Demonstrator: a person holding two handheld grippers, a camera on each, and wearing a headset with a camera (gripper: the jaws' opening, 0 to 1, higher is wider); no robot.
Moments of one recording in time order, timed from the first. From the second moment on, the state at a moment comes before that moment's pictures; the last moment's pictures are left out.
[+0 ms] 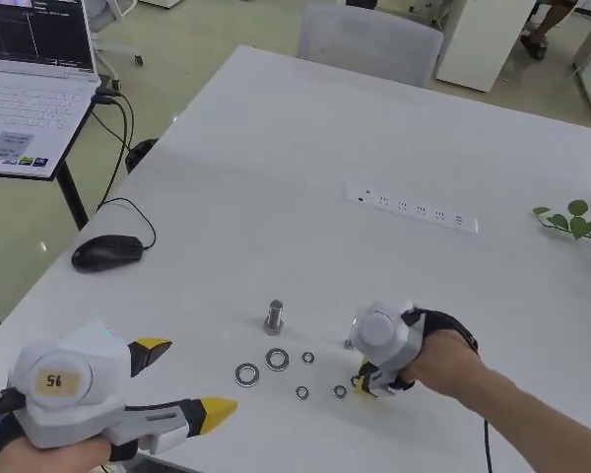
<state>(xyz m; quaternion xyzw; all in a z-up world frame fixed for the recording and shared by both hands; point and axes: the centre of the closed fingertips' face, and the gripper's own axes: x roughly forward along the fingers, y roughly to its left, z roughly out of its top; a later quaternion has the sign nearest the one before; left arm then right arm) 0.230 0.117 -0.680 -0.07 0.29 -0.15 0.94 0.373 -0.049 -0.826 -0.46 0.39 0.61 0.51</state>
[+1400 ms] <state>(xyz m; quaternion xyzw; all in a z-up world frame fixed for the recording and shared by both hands) 0.229 0.122 -0.681 -0.07 0.30 -0.14 0.94 0.372 -0.060 -0.819 -0.34 0.41 0.58 0.62</state>
